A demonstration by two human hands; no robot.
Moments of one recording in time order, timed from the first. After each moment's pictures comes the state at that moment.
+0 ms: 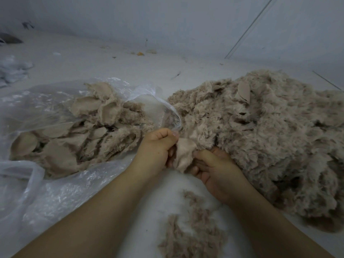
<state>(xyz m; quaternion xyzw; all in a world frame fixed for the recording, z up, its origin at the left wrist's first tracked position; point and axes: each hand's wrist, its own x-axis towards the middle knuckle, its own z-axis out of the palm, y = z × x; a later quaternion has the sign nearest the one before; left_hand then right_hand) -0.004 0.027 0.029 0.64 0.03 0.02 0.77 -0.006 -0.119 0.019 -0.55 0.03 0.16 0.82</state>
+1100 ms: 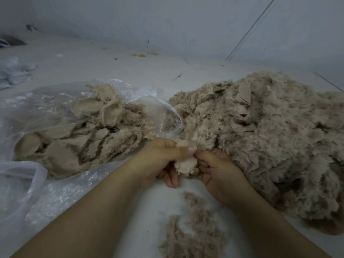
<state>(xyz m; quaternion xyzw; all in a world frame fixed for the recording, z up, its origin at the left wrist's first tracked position) -0.005 0.043 0.034 0.68 -0.04 -0.20 0.70 -0.006 -0.120 0.017 -0.55 -0.02 0.17 0.82</state>
